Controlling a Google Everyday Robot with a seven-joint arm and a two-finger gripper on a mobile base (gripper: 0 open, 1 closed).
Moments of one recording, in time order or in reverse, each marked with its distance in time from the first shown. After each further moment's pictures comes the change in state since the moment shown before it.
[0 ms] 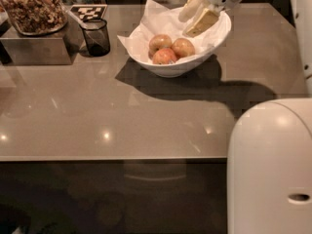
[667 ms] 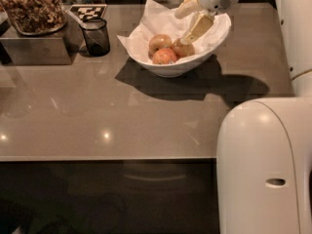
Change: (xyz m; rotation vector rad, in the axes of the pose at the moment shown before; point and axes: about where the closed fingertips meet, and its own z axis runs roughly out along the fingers) arm 0.013 -0.020 0.025 0.019 -0.008 -0.004
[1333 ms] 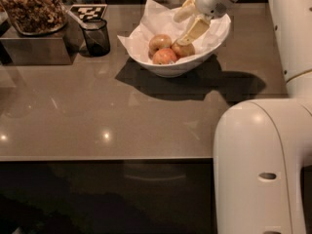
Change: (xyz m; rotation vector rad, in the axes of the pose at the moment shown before) arm 0.012 -0.011 0.015 0.023 -0.013 0.023
